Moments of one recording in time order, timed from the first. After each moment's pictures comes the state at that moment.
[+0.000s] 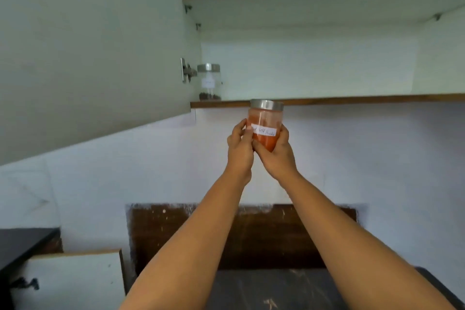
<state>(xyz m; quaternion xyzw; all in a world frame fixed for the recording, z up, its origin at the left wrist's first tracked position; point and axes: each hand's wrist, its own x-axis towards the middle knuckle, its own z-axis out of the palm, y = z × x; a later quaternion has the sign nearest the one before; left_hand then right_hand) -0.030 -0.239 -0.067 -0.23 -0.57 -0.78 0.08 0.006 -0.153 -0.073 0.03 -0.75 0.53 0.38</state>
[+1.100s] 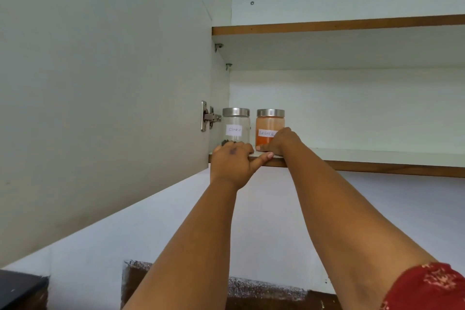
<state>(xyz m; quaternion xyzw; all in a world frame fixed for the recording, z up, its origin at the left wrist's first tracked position) -0.202 -0.288 0.019 -0.19 -0.83 -0.14 0.50 -0.221 -0.140 0.089 -0.10 -0.92 0.29 0.23</state>
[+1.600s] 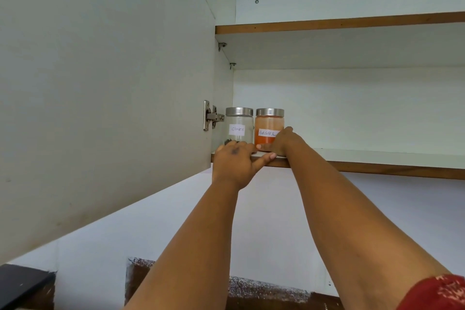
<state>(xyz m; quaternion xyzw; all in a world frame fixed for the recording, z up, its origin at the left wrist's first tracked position) -0.197 -0.289 0.021 -0.21 -0.83 -0.16 0.49 -0.221 -0.143 0.089 -0.10 -0.93 0.28 0.20</state>
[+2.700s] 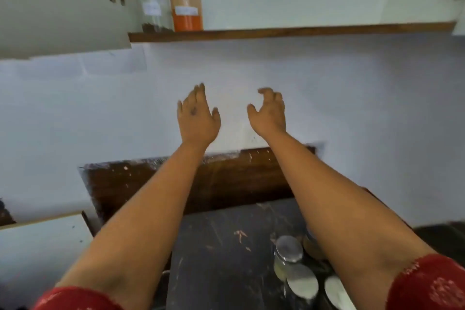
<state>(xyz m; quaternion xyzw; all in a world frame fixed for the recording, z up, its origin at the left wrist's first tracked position) -0.073 -0.242 -0.142 -0.22 -0.87 -0.28 0.35 -0.014 -0.086 -0.135 -0.13 -0.85 0.35 0.38</state>
